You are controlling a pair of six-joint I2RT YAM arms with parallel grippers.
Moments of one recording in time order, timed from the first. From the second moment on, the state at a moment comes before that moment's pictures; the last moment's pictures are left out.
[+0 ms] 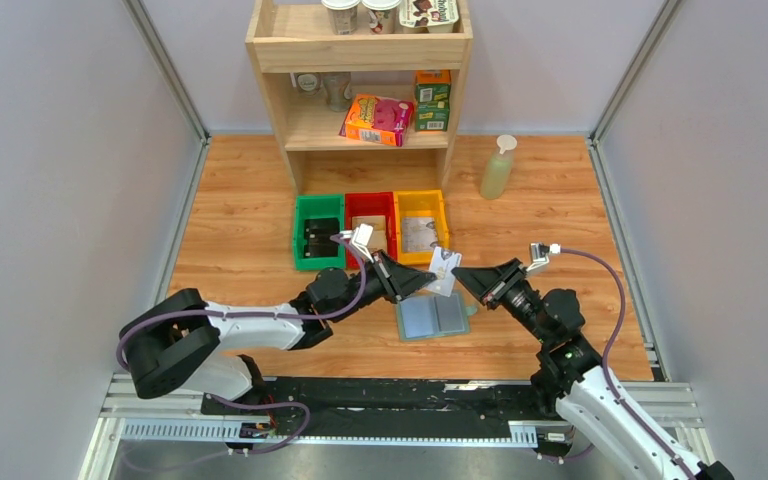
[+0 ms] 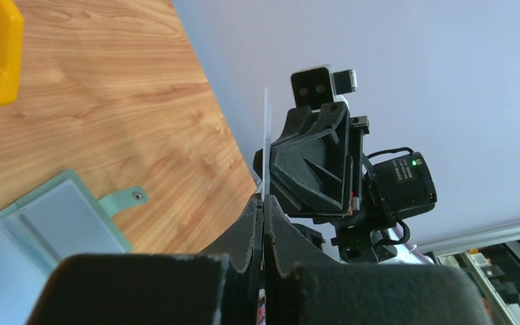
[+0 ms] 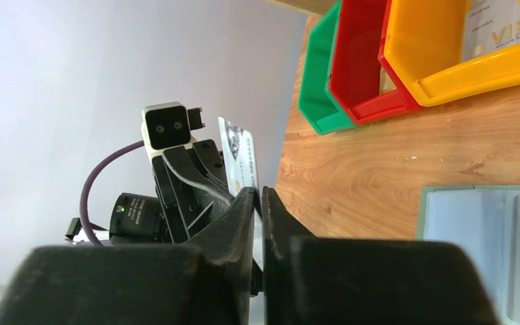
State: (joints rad) left arm -1.02 1.37 0.47 0.96 0.00 -1.10; right arm 0.50 0.43 0.16 0.30 -0.22 1.29
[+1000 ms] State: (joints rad) left arm -0.95 0.97 0.79 -0.15 0.50 -0.27; right arm 0.50 0.55 0.50 -0.01 -0.73 0.54
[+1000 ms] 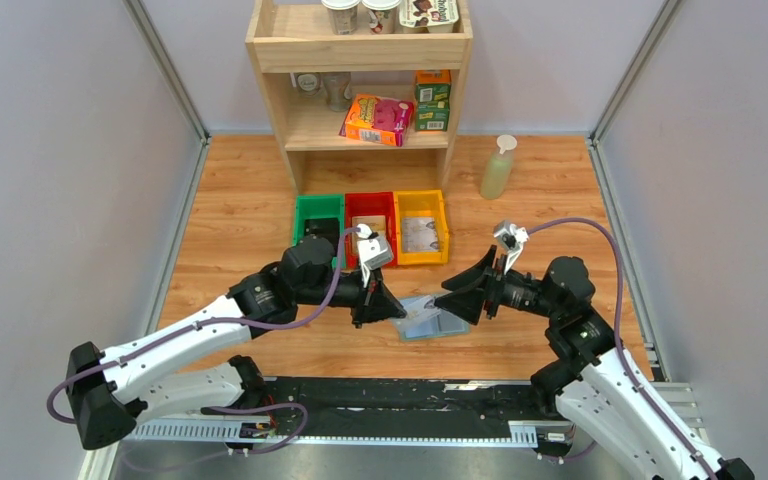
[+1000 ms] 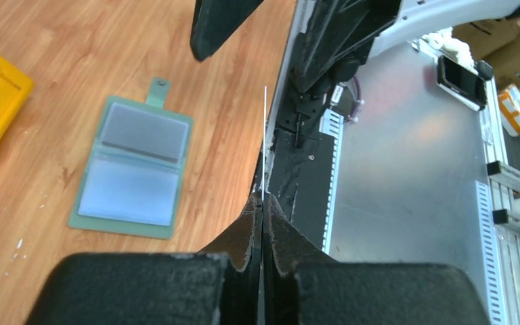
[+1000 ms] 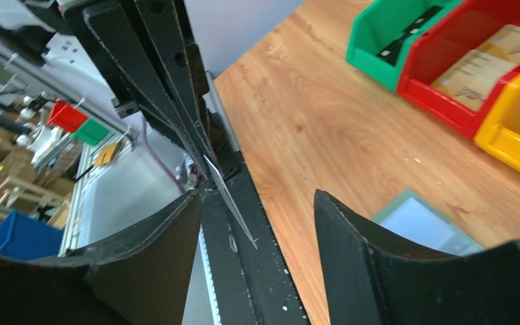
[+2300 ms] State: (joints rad) left arm -0.53 0.88 0.92 -0.70 -0.32 -0.12; right arm 0.44 1.55 1.14 -0.29 -0.26 0.40
